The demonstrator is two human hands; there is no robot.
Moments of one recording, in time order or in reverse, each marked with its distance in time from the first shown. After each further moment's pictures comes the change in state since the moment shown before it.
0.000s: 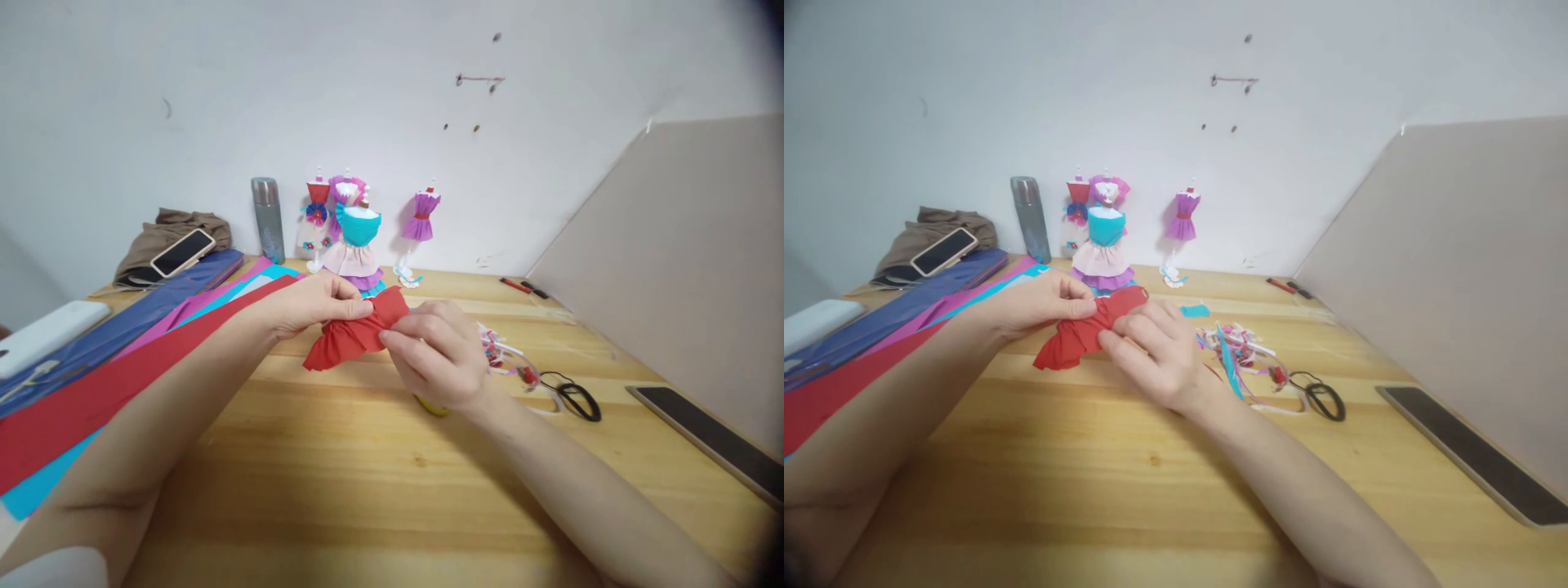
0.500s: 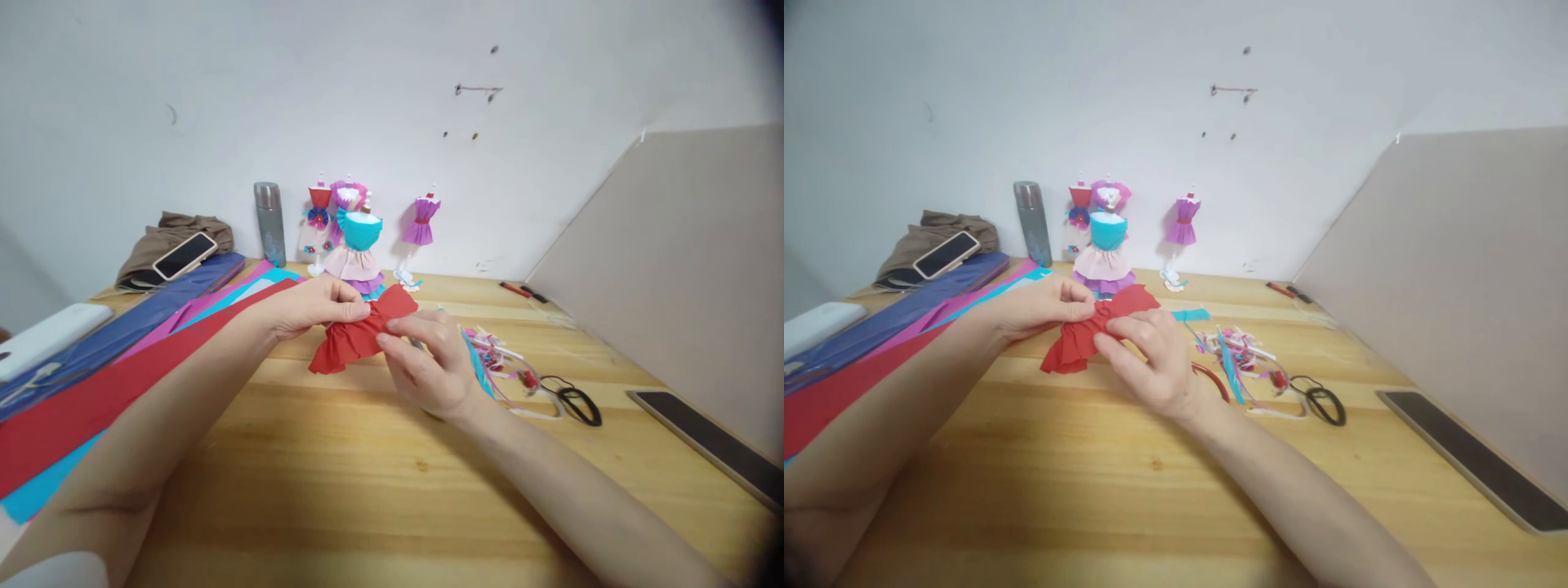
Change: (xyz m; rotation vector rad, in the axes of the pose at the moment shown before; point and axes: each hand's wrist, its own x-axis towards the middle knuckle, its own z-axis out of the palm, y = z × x) left_hand 0.001 -0.004 -0.006 -0.060 -0.044 0.022; right_hand -0.012 -0.009 0.013 -0.020 0.083 0.042
